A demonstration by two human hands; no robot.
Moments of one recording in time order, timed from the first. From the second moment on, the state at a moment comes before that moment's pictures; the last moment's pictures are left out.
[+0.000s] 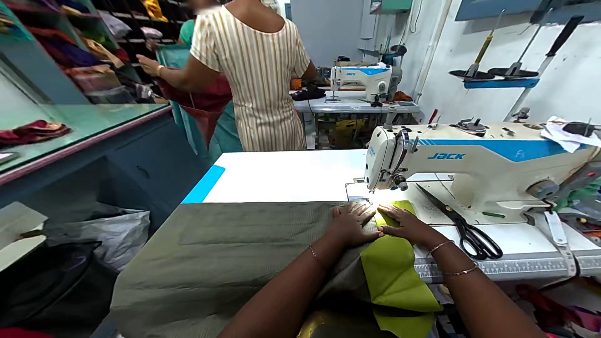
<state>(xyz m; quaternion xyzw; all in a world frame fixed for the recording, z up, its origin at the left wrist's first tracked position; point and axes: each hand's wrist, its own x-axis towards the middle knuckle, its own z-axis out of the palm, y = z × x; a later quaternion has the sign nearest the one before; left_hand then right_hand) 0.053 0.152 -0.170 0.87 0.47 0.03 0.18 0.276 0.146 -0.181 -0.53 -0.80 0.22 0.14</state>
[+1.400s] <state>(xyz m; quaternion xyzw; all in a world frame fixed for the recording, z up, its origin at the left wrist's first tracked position) 0.060 0.138 -0.162 0.87 0.46 0.01 0.19 0.248 0.075 -0.173 -0.54 -0.78 0.22 0.22</state>
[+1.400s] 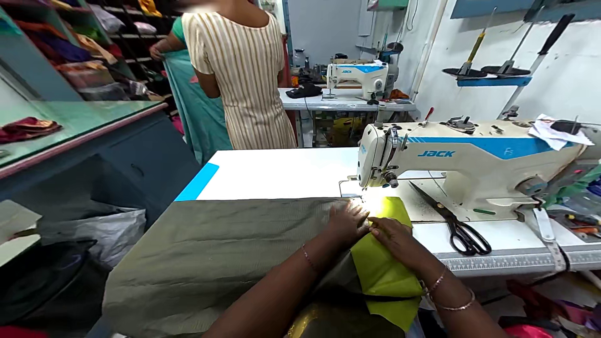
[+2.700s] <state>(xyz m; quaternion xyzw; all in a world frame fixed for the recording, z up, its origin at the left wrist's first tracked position) 0.069 0.115 -0.166 0.89 0.41 0.09 0.18 0.262 0.135 -0.157 -0.63 -0.77 0.11 0.05</state>
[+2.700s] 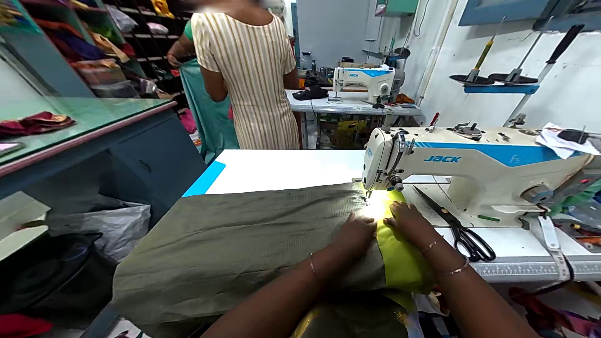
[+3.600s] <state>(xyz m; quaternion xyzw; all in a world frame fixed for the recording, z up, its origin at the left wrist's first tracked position) 0.056 0.142 -0.175 0.87 0.46 0.05 0.20 0.250 0.140 -0.167 -0.59 -0.78 0.20 0.03</state>
